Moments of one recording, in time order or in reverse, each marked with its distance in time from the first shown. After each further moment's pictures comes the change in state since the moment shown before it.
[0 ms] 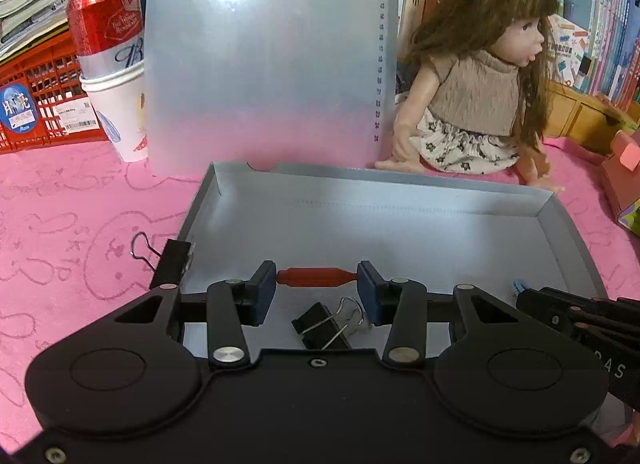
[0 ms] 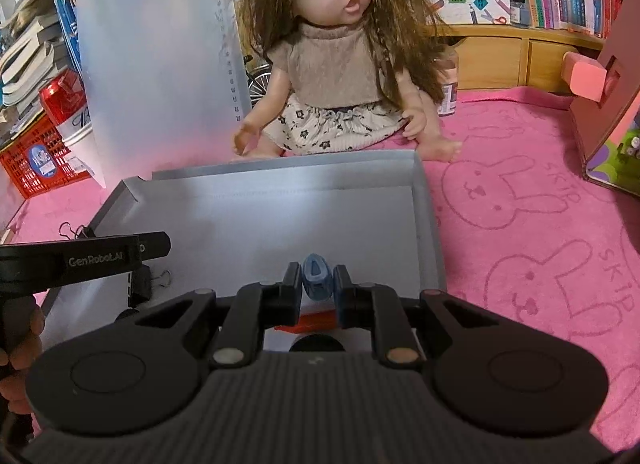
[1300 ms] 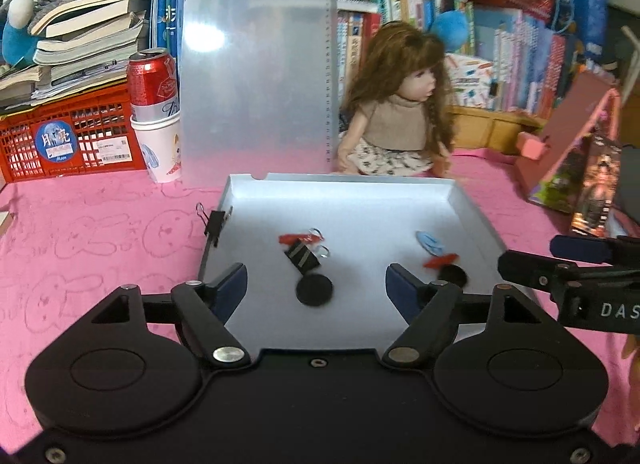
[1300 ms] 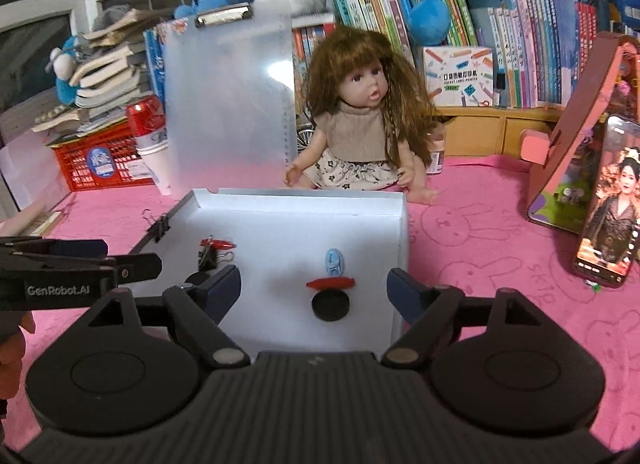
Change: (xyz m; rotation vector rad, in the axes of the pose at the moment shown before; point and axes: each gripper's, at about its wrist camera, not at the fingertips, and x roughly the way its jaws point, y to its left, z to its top) left arm -0.155 0.008 -0.072 0.065 -0.176 -0.098; right arm -0.131 0.011 -0.045 -0.120 -0.192 0.045
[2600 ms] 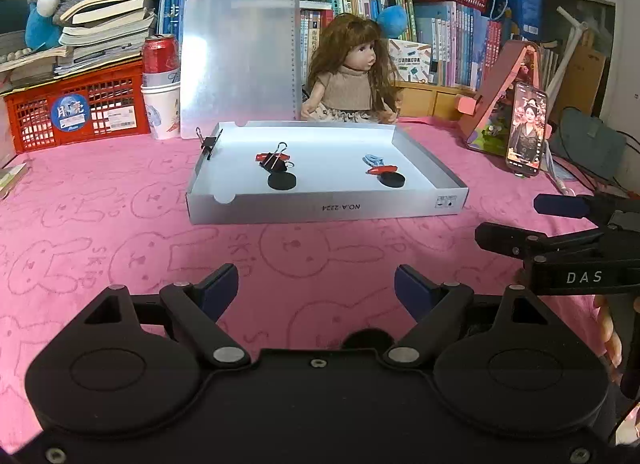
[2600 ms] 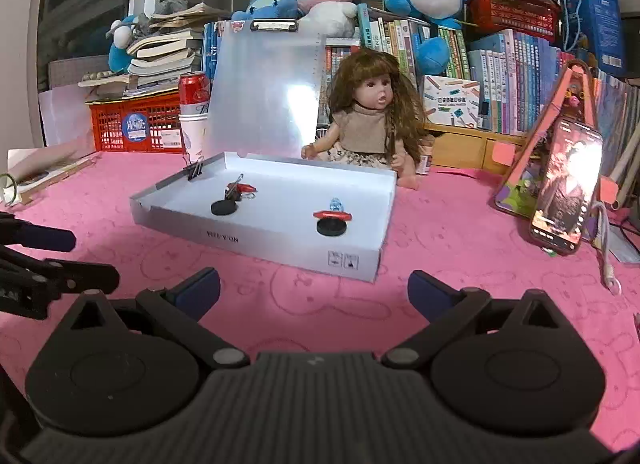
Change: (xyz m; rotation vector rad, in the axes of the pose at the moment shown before) left arm -0.100 -0.010 -0.135 0.050 -0.067 -0.061; right arm -0.075 0.012 -0.105 -0.164 -0.122 -0.038
